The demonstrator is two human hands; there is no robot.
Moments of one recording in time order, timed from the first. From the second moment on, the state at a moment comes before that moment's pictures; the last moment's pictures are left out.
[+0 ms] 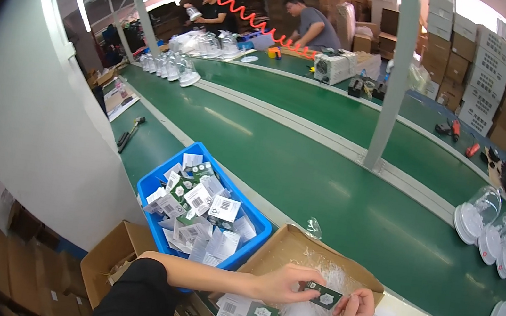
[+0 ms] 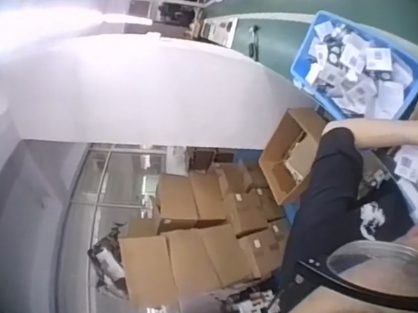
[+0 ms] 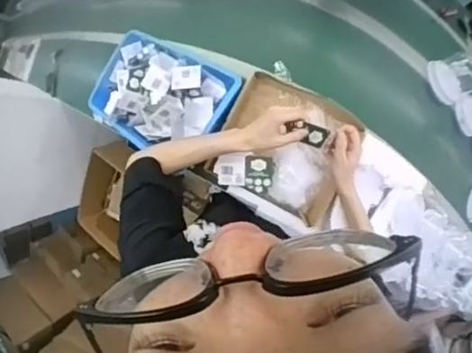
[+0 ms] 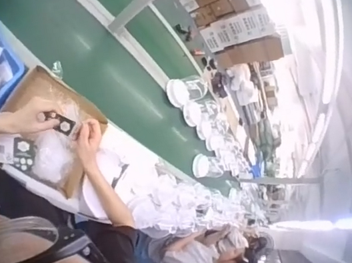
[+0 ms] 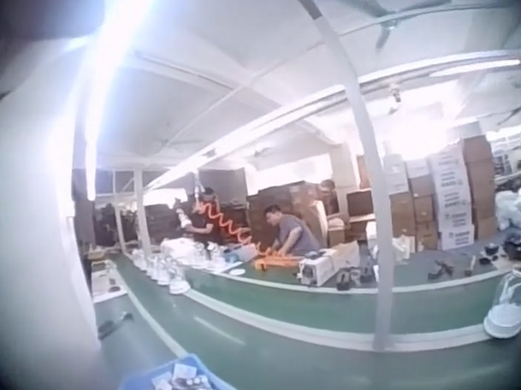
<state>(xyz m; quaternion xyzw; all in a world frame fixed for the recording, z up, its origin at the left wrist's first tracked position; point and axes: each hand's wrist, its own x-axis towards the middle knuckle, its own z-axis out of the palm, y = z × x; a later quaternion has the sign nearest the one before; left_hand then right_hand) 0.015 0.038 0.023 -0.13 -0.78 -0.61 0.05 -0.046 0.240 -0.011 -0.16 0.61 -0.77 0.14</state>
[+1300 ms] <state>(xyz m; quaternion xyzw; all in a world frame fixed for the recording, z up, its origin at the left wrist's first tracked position) 0.015 0.034 0.022 -0.03 -0.76 -0.65 -0.09 -0.047 0.236 -0.008 -0.12 0.57 -0.79 0.20</state>
